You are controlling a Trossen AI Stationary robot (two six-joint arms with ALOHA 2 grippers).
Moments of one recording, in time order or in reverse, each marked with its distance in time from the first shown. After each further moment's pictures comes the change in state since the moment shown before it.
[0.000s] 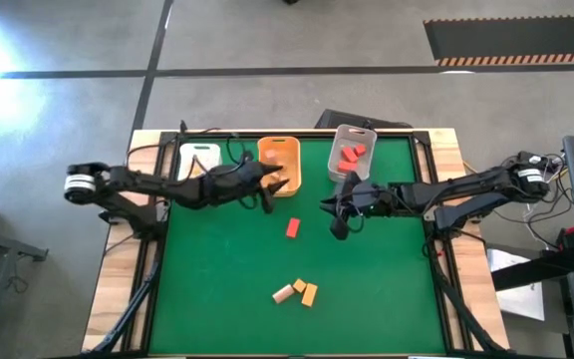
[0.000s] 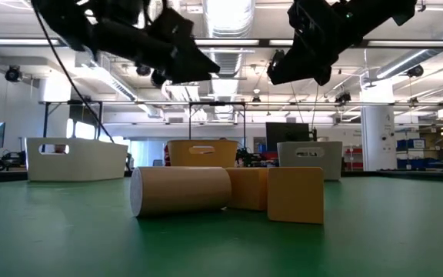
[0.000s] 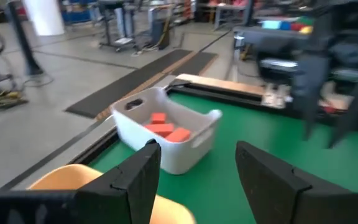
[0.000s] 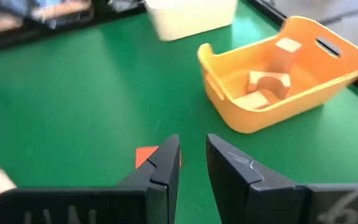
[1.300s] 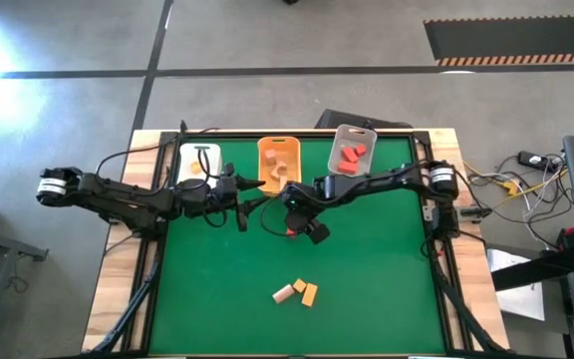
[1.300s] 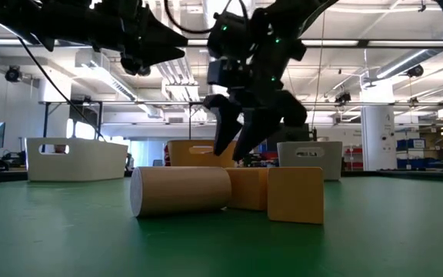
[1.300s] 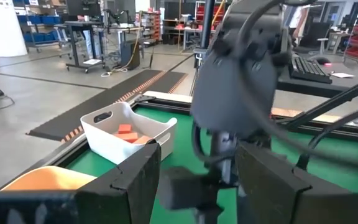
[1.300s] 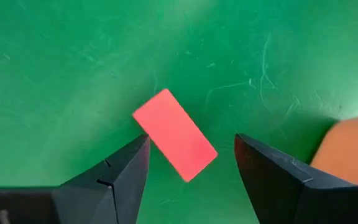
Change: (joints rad) left arm -0.139 -0.291 -0.200 0.008 -0.005 0.002; right arm -0.121 0.689 0.609 -0.450 -0.394 -0.992
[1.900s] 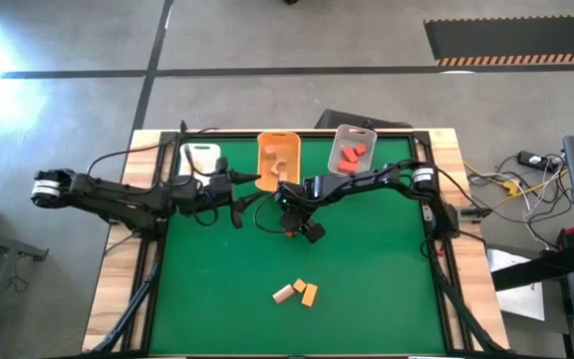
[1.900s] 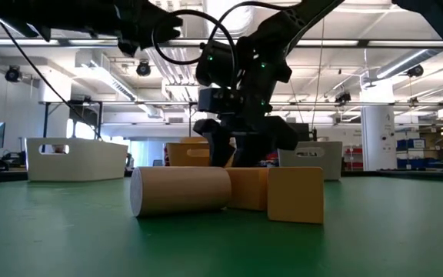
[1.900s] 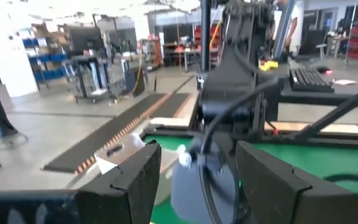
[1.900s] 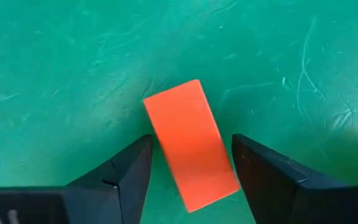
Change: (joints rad) left arm 0.000 -0.075 0.012 0.012 0.000 0.137; right arm -0.042 0.149 0.074 -0.013 -0.077 -0.070
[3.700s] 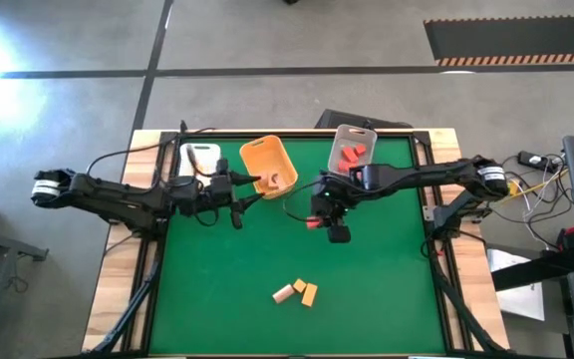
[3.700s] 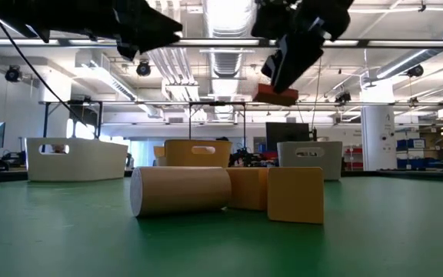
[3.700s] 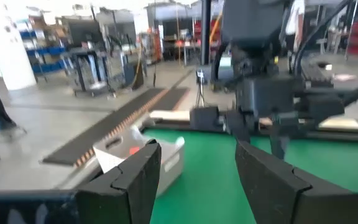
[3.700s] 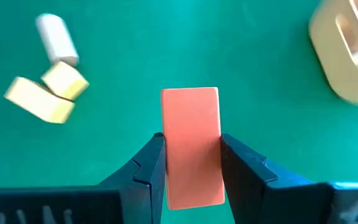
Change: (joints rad) left arm 0.000 -0.006 -0.004 -0.032 -0.001 -0.019; right arm 0.063 -0.507 -0.190 -0.190 0.026 0.649
